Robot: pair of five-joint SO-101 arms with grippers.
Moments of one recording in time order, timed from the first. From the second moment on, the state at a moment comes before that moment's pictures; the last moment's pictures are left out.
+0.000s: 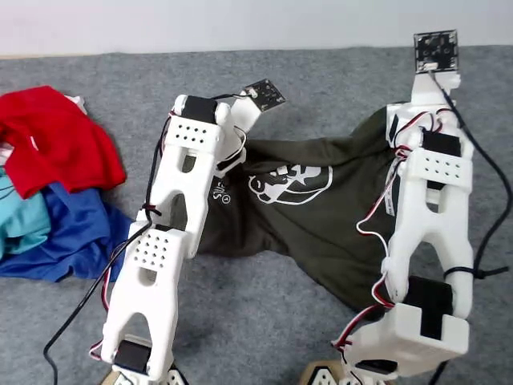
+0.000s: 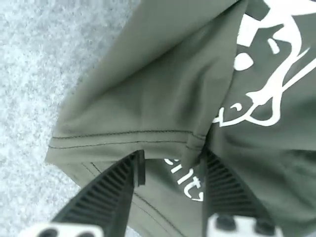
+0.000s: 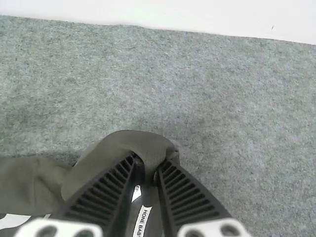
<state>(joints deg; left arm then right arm) 11.3 59.0 -65.2 98.9 -30.4 10.8 4.3 4.8 36.5 13.7</state>
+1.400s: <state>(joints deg) -3.1 33.3 -92.7 98.0 -23.1 10.8 -8.4 -21.8 62.1 13.7</state>
